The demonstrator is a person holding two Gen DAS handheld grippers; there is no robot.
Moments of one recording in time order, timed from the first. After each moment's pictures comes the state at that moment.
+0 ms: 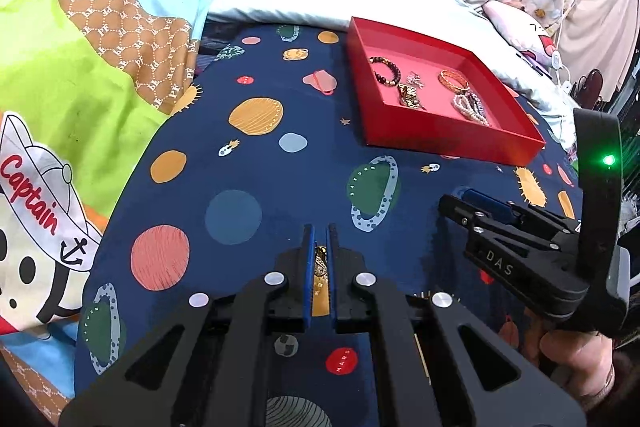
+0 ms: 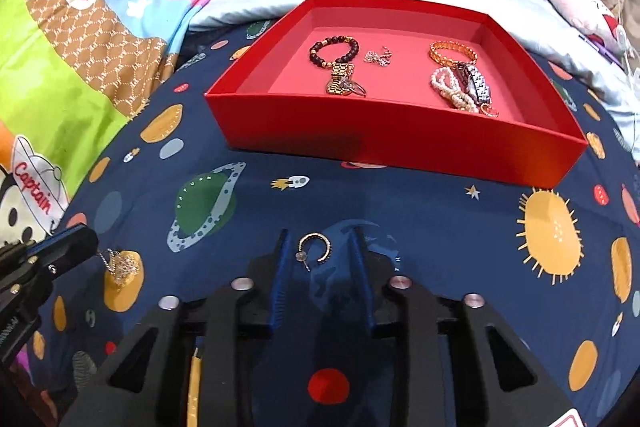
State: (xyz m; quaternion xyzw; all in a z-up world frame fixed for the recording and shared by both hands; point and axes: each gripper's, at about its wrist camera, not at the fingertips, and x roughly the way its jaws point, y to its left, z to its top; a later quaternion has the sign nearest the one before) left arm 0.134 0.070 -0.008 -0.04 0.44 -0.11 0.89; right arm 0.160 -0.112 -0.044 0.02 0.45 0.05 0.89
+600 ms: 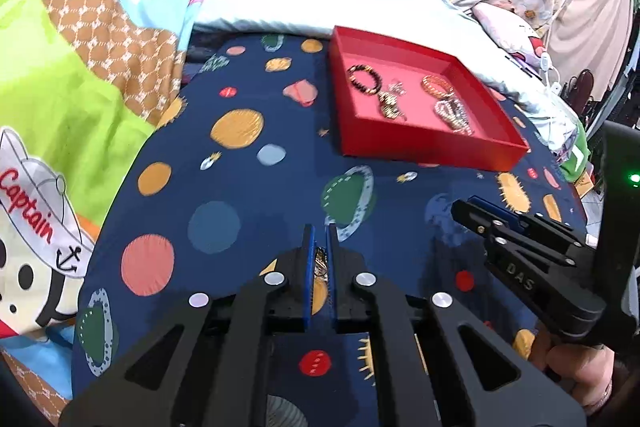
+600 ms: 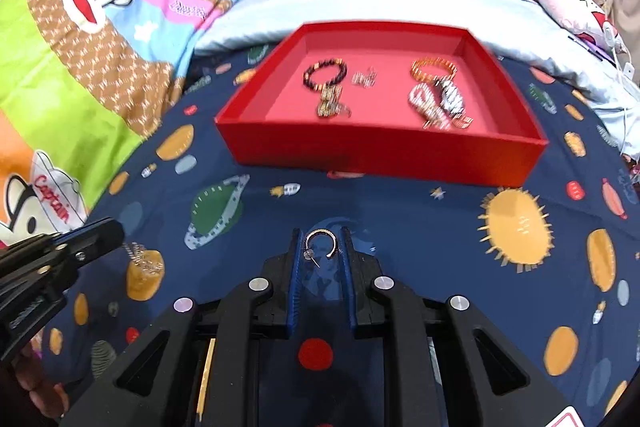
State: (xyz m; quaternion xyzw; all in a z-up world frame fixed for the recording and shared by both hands) left arm 0.132 0.056 0.008 -0.04 0.43 -0.13 0.89; right arm 0.137 -0.133 -0.013 0.04 0.43 0.05 0.90
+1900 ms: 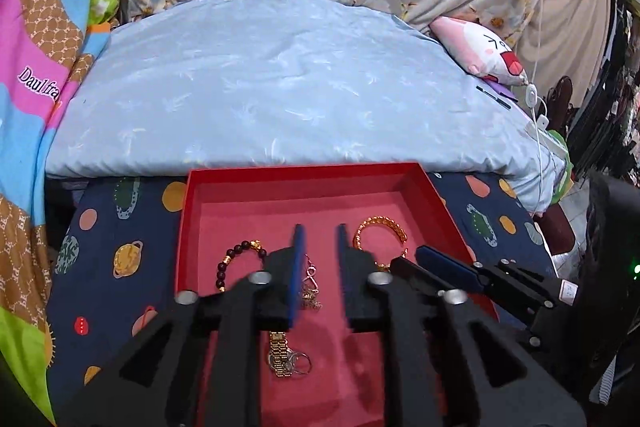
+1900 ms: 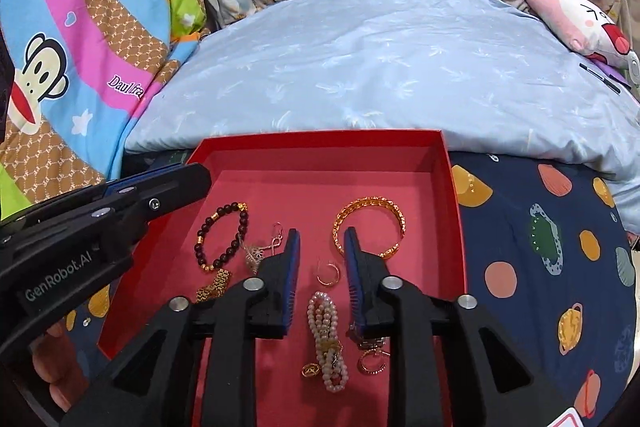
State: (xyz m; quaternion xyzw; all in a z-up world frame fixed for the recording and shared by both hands) left arm 0.344 -0.087 0.050 -0.02 0.39 -0.20 0.90; right arm 0.312 -0.228 0.014 0.07 0.40 0.05 0.91
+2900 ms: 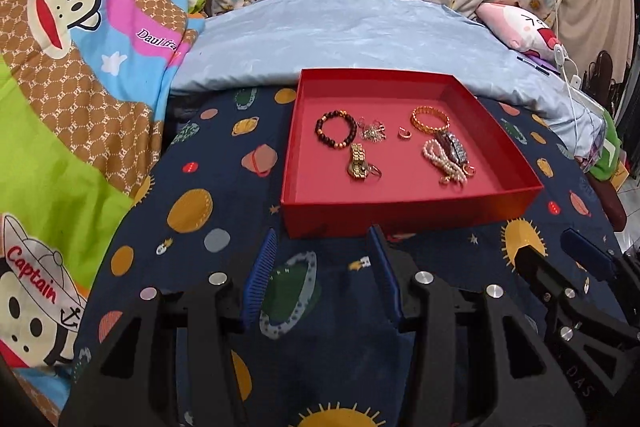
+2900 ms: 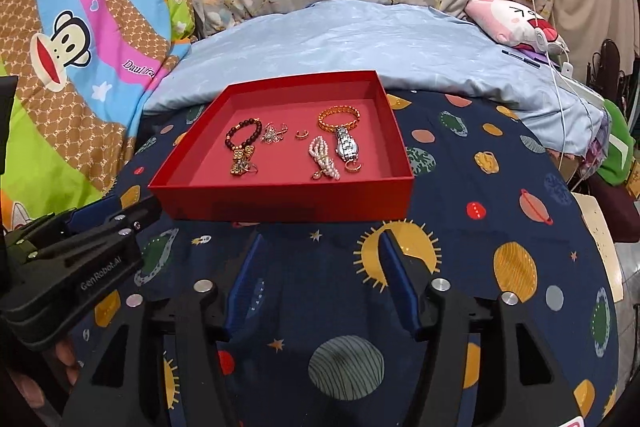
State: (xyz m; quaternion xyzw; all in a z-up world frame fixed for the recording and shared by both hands) left arm 0.167 -0.034 0.016 0.03 0.38 -0.08 0.92; right arm 0.115 -0.194 0.012 0.06 0.36 -0.03 0.93
